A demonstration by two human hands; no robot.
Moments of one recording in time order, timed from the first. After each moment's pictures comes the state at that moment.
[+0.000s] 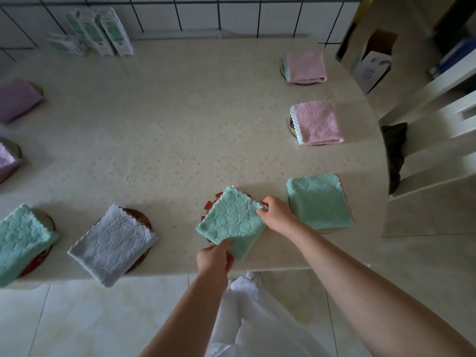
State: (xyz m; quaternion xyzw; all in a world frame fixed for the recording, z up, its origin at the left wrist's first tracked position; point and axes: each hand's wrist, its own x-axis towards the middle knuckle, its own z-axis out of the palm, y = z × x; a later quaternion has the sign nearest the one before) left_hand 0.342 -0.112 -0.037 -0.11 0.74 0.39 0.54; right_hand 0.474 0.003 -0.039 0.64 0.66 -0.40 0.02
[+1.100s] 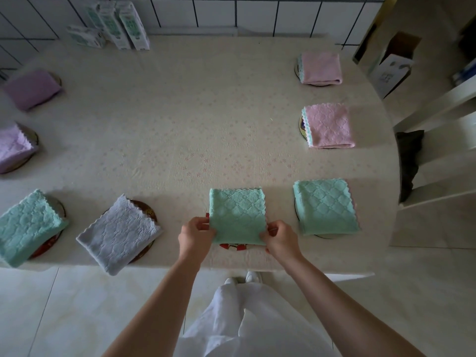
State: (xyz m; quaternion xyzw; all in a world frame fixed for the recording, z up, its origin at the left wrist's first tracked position) left_hand 0.286 -0.102 -0.037 0.23 0.83 0.28 0.41; right_hand 0.479 -0.059 -0.047 0.70 0.50 -0.50 -0.12
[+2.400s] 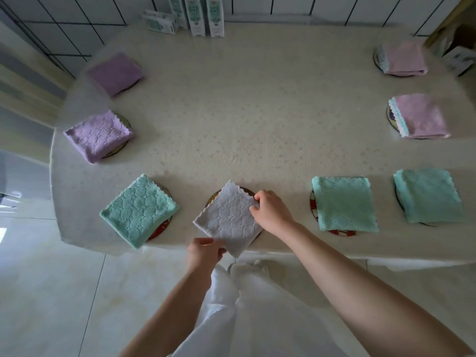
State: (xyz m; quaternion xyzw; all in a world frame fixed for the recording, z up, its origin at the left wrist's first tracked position) left_hand 0.060 -0.218 -0.028 0.01 0.80 0.34 0.50; right_hand 0.190 -0.094 -0.034 0.59 0.73 -0.34 0.03
